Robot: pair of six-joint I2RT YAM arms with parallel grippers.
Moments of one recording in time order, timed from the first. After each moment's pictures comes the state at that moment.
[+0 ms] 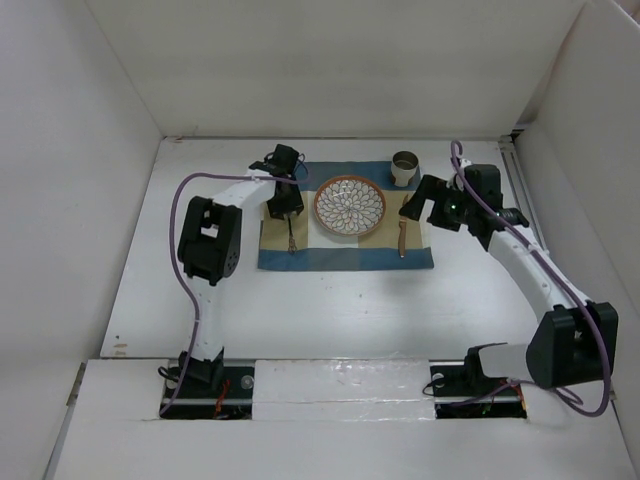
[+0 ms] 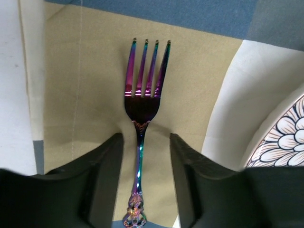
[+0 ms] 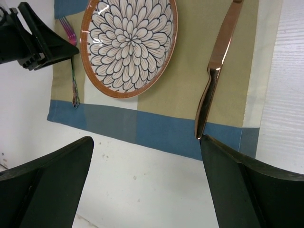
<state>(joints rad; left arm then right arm) -0.36 2.16 1.68 -0.65 -0.09 -0.59 0.14 1.31 1.02 -0.36 -0.35 0.44</state>
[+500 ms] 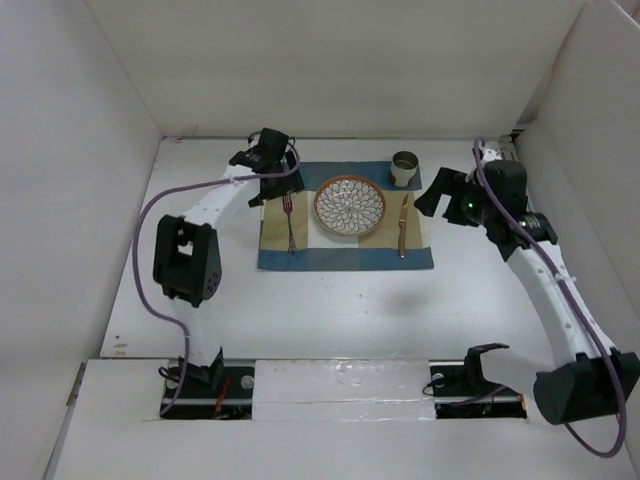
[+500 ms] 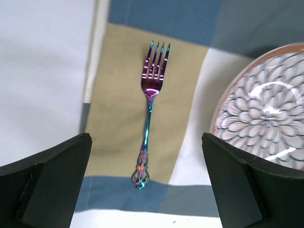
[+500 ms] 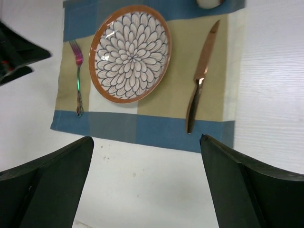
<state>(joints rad) -0.36 1.95 1.64 -0.71 -0.17 -0.61 0.14 1.15 1.10 -0.51 -0.25 0.41</state>
